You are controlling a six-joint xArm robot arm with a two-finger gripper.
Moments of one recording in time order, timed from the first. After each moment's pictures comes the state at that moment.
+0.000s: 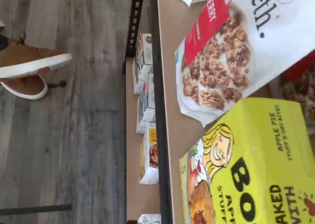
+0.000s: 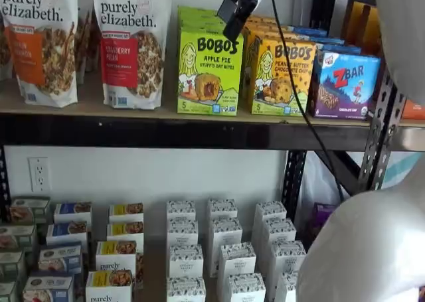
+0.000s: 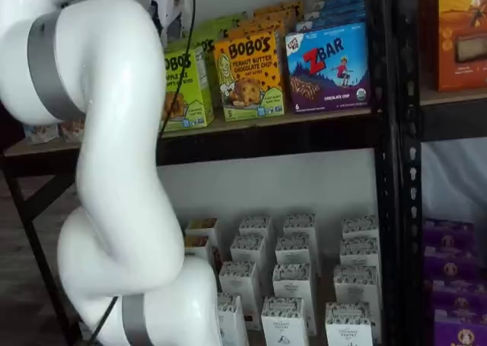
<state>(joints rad) 0.13 -0.32 -1.45 0.43 1.50 -1.36</state>
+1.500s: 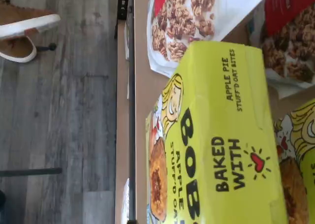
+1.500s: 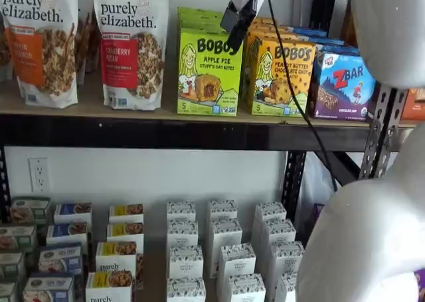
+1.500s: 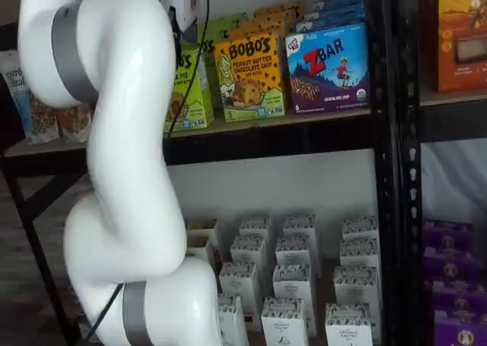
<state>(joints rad) 0.12 -0.18 -1.55 0.34 1.51 -1.40</state>
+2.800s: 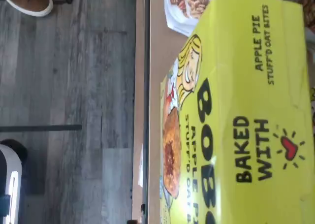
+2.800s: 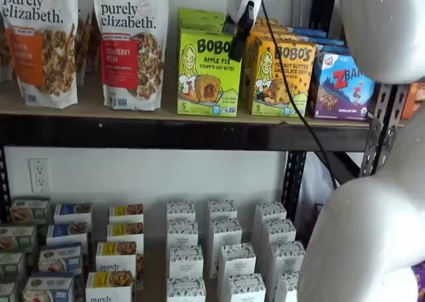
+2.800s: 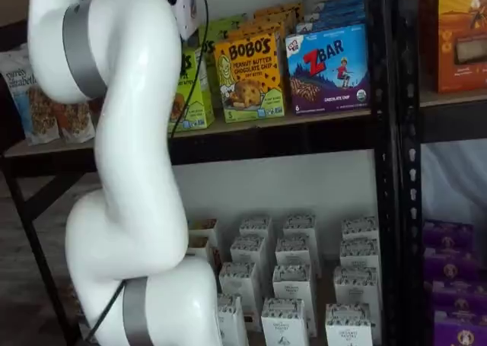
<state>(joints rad) 0.18 -0.11 -1.61 0.20 1.58 -1.35</state>
